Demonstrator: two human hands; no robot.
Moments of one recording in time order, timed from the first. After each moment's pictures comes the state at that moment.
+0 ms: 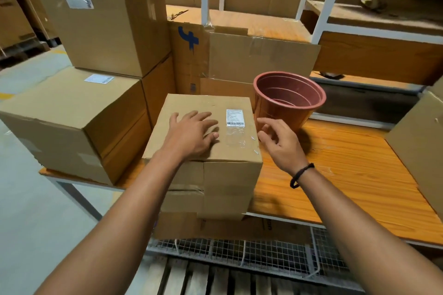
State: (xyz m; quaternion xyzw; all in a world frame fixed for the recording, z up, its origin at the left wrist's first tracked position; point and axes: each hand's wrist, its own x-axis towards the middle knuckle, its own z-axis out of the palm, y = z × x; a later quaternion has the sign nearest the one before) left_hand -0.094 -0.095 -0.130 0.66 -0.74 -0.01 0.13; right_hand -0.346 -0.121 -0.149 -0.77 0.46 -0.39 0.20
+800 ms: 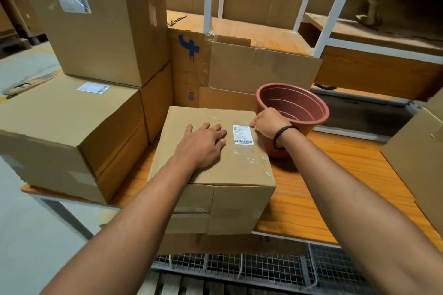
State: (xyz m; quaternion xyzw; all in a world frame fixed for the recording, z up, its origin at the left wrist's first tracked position) left_hand -0.086 -0.144 -0.141 0.62 -0.77 -0.07 0.11; right_hand -0.273 -0.217 -0.089 -0.68 0.66 -0.15 0.28
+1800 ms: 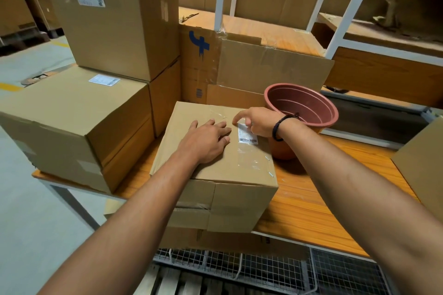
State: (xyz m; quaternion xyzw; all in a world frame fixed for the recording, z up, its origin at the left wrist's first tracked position) left_hand -0.087 -0.140 -0.136 0.64 -0.76 -0.09 0.11; right_hand -0.252 -0.220 -0.076 -0.87 0.46 0.07 0.12
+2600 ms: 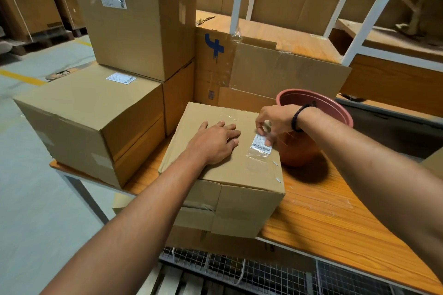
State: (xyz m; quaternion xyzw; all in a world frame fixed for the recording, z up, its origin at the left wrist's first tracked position) left_hand -0.086 -0.140 -0.138 0.64 -0.75 -0.09 0.12; right_hand -0.264 -0.251 -0.059 -0.89 0.41 0.20 0.09
